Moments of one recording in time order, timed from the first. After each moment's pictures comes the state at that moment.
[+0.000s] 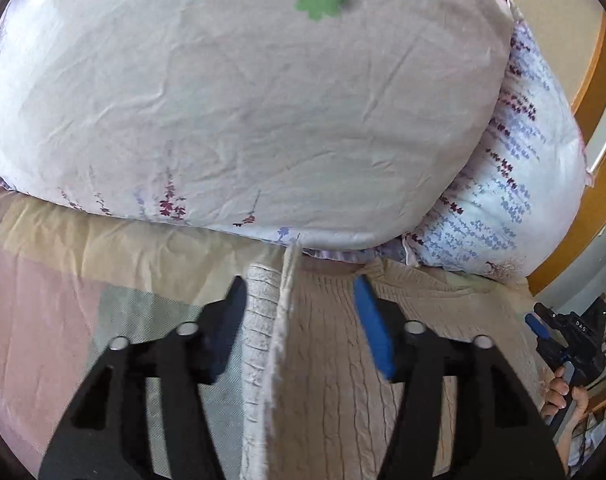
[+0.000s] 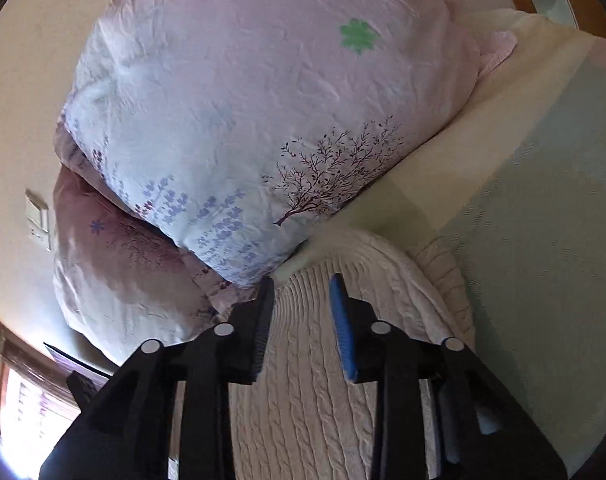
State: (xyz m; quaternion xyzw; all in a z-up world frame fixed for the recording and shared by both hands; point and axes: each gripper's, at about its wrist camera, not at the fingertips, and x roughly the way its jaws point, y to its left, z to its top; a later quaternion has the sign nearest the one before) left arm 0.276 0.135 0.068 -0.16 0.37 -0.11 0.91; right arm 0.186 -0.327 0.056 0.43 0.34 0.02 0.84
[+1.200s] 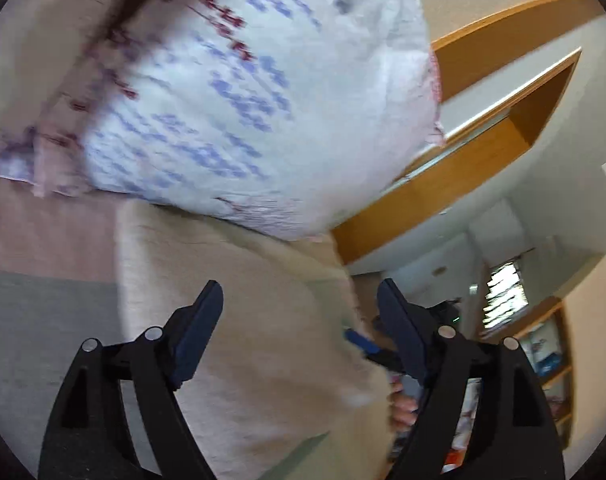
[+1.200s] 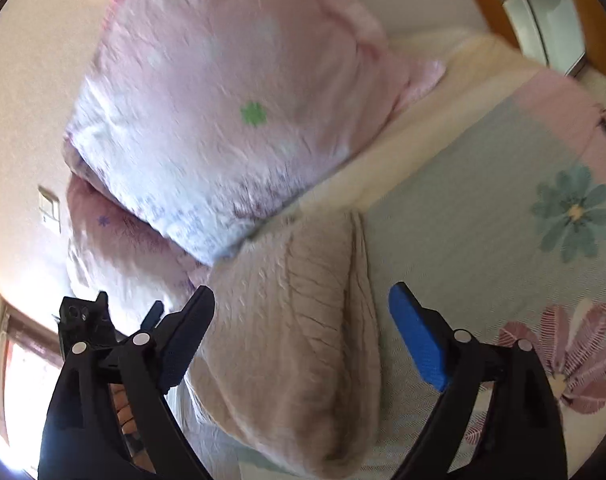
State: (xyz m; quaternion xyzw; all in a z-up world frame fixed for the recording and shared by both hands) left arm 0.282 -0.077 0.069 -0.27 0.41 -0.36 0.79; right arm 0.142 -0.433 0.062 0.41 0.42 0.05 0.81
